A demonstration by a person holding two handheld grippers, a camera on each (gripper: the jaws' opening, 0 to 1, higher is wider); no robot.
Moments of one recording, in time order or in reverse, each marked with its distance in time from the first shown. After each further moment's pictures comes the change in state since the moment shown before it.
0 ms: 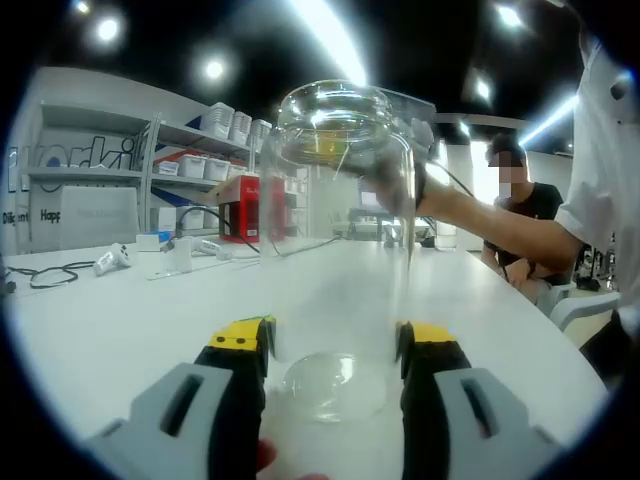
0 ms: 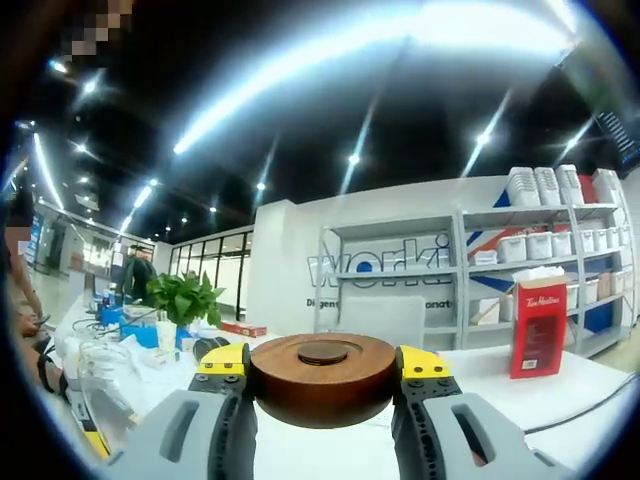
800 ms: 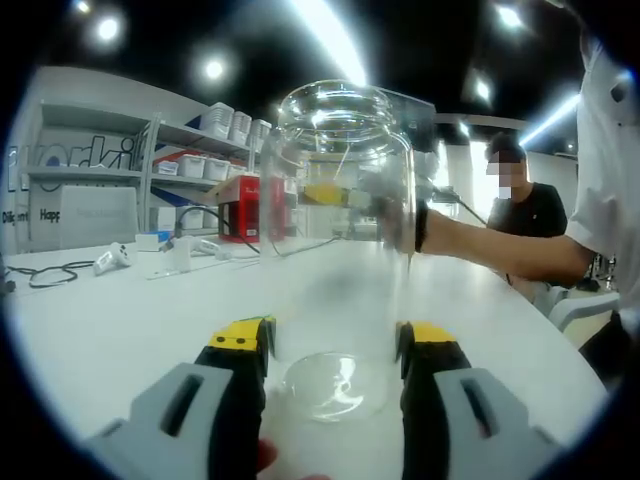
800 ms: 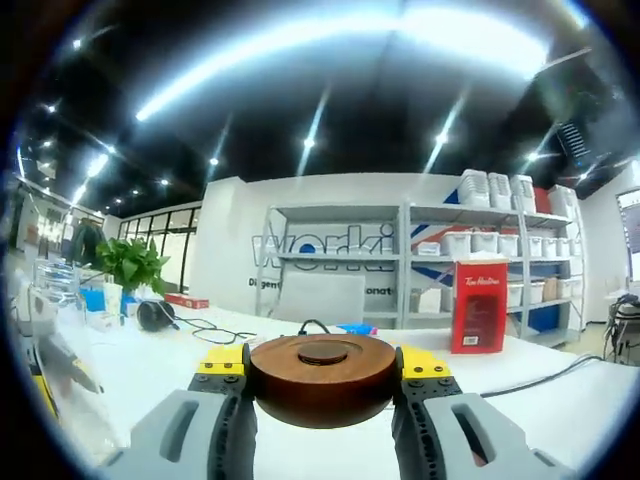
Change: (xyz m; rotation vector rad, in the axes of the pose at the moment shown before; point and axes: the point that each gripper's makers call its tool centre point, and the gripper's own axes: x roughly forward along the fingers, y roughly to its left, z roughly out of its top) left arm 0.000 -0.001 0.000 -0.002 -0.001 -0.004; right arm -0.034 -0.034 -0.062 -0.068 0.074 -0.258
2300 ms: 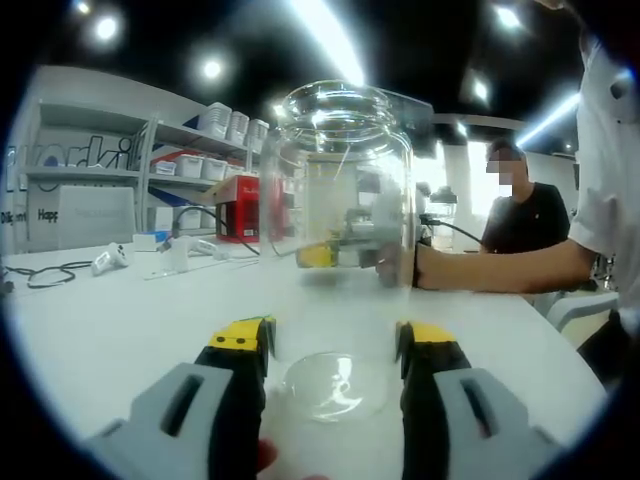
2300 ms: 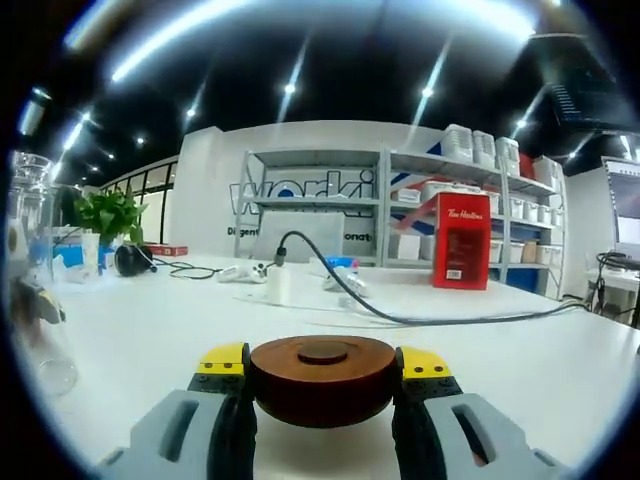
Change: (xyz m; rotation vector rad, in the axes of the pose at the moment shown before) left arm 0.000 0.000 0.000 0.000 0.000 -0.012; right arm -0.006 -0.005 -0.090 -0.015 0.232 -0.081
